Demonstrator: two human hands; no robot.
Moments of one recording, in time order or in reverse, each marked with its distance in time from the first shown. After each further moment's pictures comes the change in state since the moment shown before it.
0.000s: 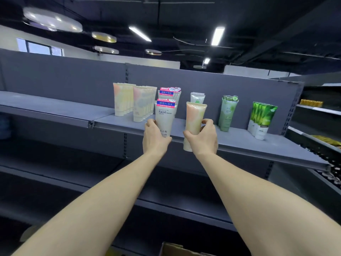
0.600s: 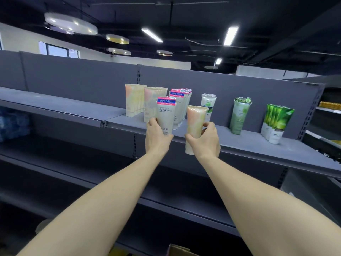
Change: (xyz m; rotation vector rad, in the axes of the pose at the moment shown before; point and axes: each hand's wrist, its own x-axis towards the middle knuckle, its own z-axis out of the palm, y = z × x) left_hand 0.012 -0.012 -0.013 -0.029 0.069 -0.005; right_hand -0.006 -0.008 0.019 -0.011 -0.050 -0.044
